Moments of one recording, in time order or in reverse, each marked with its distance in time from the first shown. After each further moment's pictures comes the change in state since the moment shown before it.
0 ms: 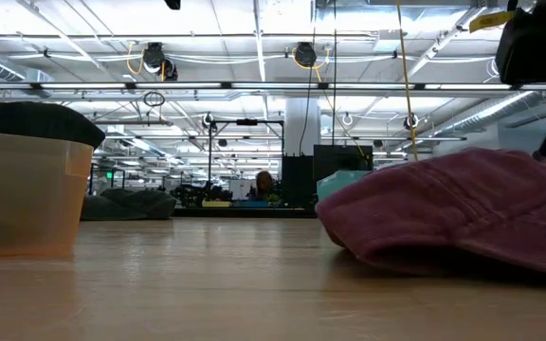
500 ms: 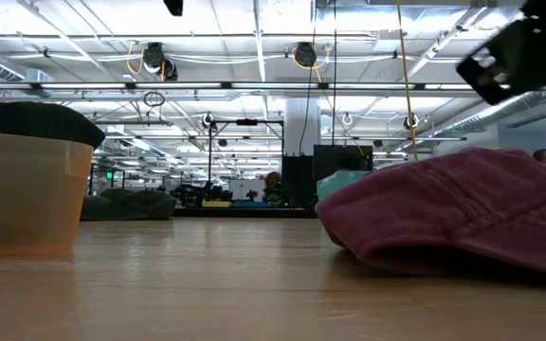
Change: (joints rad) left arm 0.000 0.020 0.000 -0.006 -0.001 -0.058; right arm -0.039 0.011 0.125 0.004 0.107 -0.701
